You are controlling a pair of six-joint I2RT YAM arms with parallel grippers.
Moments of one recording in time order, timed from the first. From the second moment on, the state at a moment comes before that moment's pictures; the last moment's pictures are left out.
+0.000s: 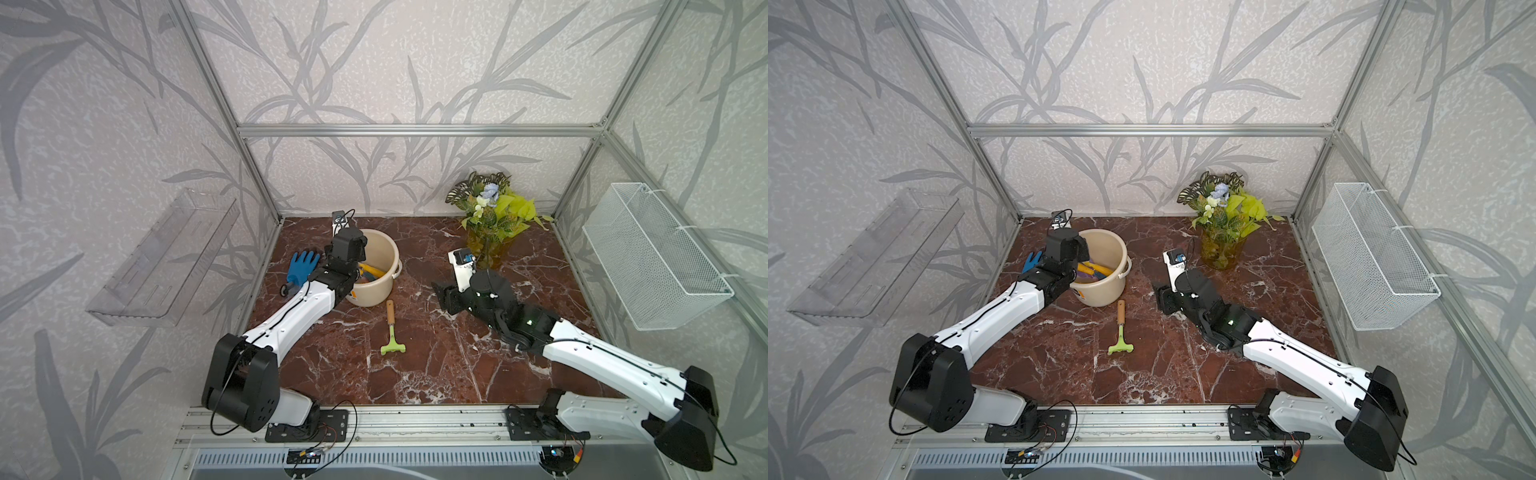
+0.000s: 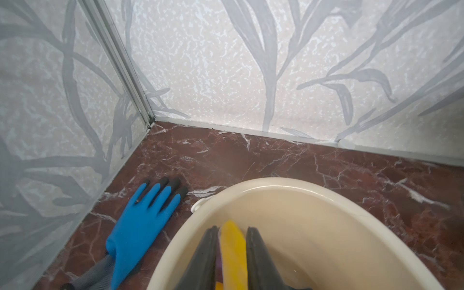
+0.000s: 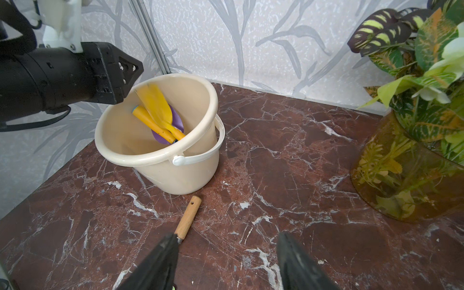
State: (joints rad) left arm -0.36 1.42 1.03 -0.04 -0.56 -0.24; right arm 0.87 1.15 0.93 -0.22 0.28 0.31
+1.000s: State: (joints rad) left arm -0.35 1.08 1.03 -0.33 -0.28 -0.40; right arm 0.91 1.45 0.97 -0.25 0.08 0.50
